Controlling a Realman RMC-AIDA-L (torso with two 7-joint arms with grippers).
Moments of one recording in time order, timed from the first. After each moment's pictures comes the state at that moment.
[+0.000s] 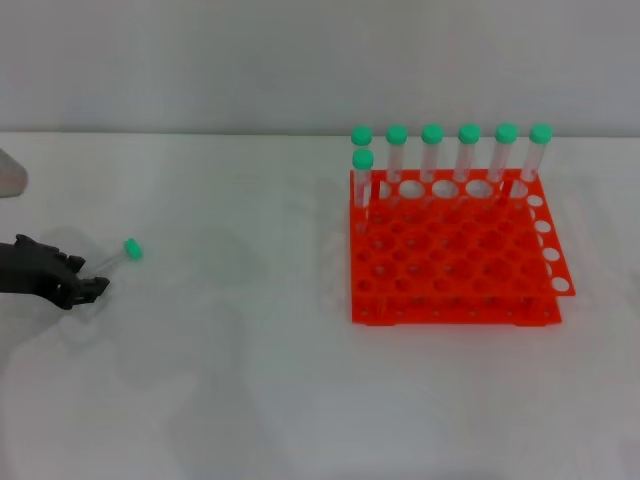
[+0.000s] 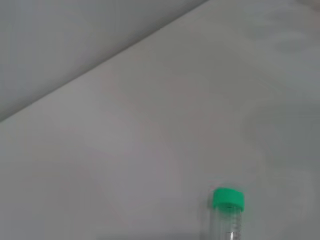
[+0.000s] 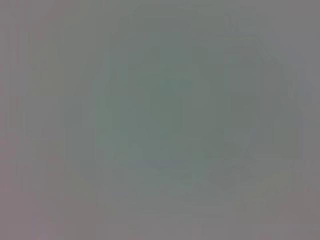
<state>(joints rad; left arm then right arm) -0.58 -2.01 0.81 0.81 2.56 1.05 -1.80 0.30 2.01 -0.51 -0.01 -0.80 -1.50 0.30</state>
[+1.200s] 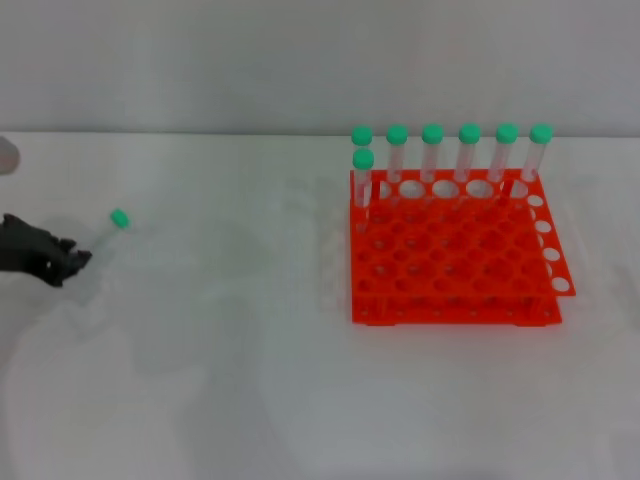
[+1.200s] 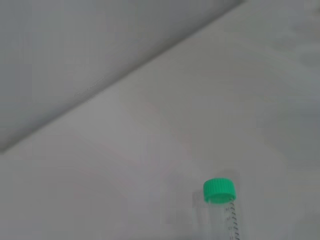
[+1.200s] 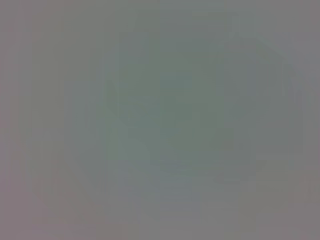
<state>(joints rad) -0.58 -2.01 0.81 0.88 2.59 1.05 -1.86 0.31 2.01 -0.53 -0.03 -0.79 -1.50 0.30</state>
